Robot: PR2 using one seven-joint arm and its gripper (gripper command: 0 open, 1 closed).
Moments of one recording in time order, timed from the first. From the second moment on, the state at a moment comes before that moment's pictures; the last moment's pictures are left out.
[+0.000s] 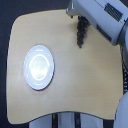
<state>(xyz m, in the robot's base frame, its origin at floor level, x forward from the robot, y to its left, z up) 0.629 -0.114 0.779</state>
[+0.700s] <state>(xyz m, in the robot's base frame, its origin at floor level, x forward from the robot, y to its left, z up) 0.627 -0.136 0.735</state>
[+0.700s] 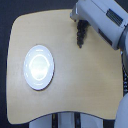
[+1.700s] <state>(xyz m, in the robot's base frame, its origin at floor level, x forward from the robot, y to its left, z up) 0.607 -0.140 0.704</state>
